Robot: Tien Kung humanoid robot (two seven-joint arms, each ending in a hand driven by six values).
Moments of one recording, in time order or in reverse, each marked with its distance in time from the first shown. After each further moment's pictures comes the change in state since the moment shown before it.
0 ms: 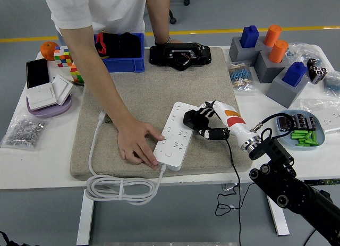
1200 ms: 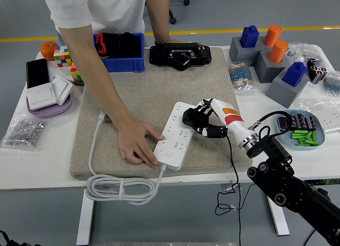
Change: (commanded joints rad) left arm -0.002 0.000 0.002 0.000 -0.008 0.003 0.001; right arm 0.007 0.011 0.005 0.003 -0.020 -0.006 -0.008
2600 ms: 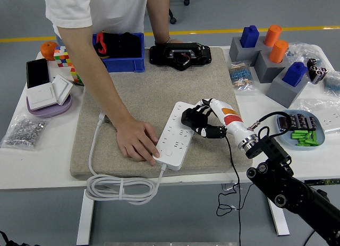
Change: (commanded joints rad) left arm 0.001 0.001 0.002 0.000 -0.004 0.001 -0.001; right arm -0.009 0.001 0.012 0.026 0.000 0.003 -0.007
